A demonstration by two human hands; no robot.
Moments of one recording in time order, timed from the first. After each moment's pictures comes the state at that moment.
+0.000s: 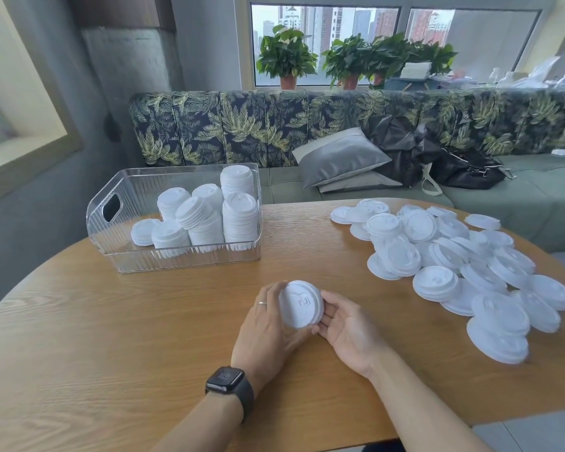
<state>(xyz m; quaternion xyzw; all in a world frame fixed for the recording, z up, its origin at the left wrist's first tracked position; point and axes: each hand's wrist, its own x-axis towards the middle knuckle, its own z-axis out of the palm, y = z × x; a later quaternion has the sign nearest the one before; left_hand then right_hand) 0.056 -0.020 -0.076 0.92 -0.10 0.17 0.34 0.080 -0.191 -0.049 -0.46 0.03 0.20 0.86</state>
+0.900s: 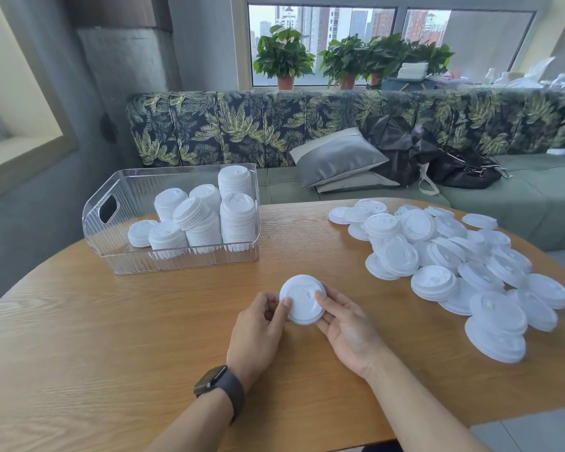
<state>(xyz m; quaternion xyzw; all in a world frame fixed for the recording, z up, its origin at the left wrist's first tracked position) 0.055 -0.016 -0.063 0.84 0.02 0.10 0.54 0.081 -0.192 -0.051 -0.44 0.04 0.16 0.88</state>
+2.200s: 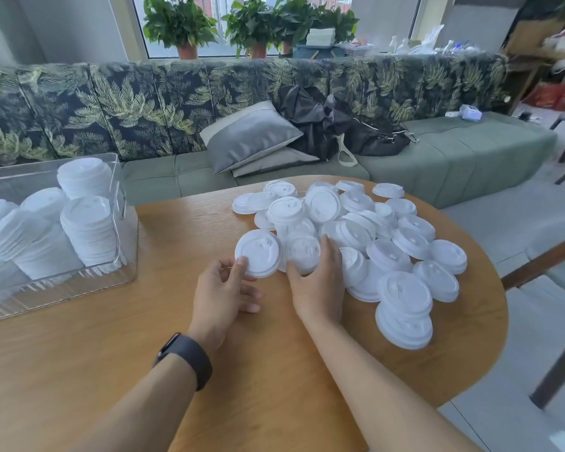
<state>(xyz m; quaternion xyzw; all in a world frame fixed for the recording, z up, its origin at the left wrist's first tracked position) 0.164 -0.146 -0.053 0.69 0.05 -0.01 0.72 0.156 -0.299 -0.064 -0.86 0.19 -0.21 0.43</state>
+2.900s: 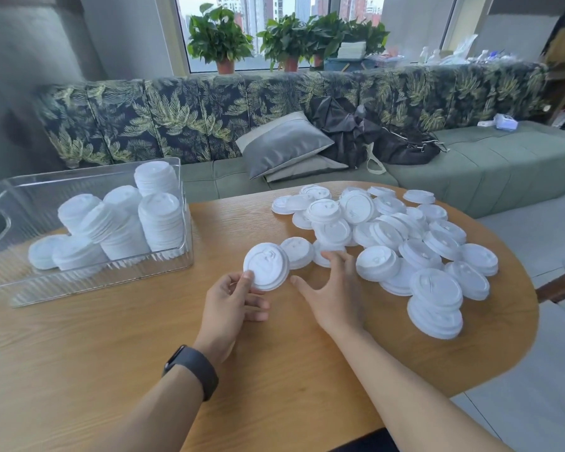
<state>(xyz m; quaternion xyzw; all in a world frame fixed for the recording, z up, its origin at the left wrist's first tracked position) 0.116 -0.081 -0.051 0.65 0.07 -0.01 0.76 0.122 -0.264 -0.065 -0.90 0.11 -0.20 0.38</state>
